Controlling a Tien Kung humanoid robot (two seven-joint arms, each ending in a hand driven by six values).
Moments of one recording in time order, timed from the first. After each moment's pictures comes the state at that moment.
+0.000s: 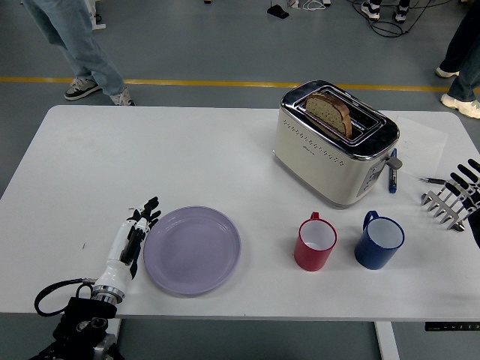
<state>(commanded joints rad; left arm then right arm) -0.13 0.03 -1.06 -0.94 1.05 0.18 -0.49 0.03 -0.25 1.55 1.23 -0.65 0.07 0.19</state>
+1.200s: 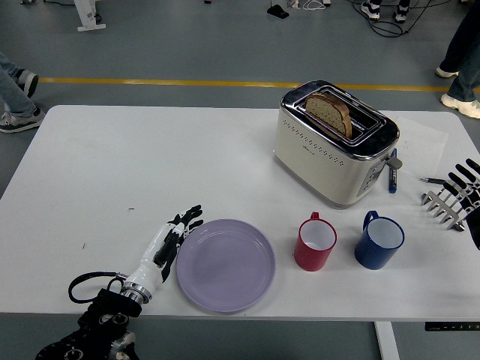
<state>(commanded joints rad) -0.23 0.05 -0.83 -0.91 0.94 0.11 -0.47 0.03 -0.24 1.54 1.22 -0.65 0.08 0.18</state>
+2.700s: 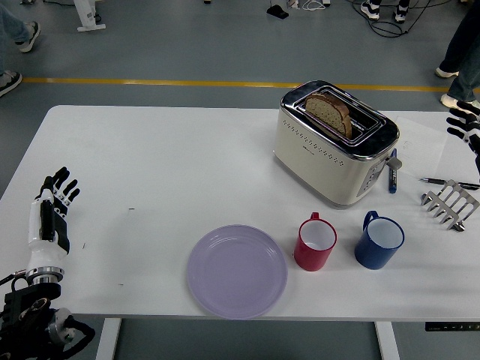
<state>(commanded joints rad) -0.02 0.02 -1.49 -1.15 0.99 0.20 -0.45 0.21 -0.35 1.44 1.39 -1.13 -0.13 0.16</state>
